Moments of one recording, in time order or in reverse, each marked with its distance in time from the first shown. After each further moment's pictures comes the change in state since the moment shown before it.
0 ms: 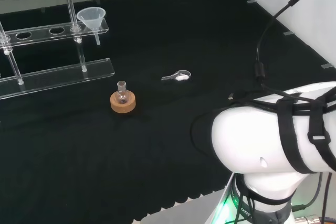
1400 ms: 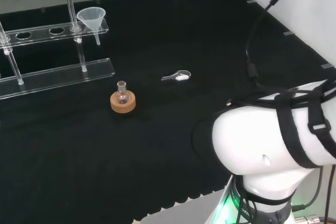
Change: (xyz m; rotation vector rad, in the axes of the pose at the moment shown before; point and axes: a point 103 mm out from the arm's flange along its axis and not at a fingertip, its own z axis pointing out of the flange) arm 0.054 0.041 0.018 -0.048 0.025 -0.064
